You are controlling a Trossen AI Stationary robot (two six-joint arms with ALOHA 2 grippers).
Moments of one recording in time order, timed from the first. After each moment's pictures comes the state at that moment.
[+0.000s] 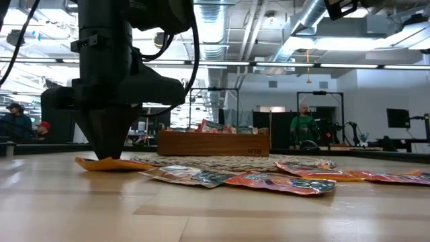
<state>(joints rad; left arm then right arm) -0.35 1.95 1.19 -0.77 -0.12 -1.47 0.49 1.07 0.76 -0.25 0.05 -0.10</state>
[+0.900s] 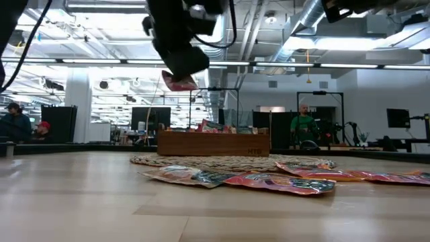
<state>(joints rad) -0.17 1.97 1.65 -1.43 -0.99 -0.82 0.48 1.07 0.76 -0.27 0.17 -0.11</state>
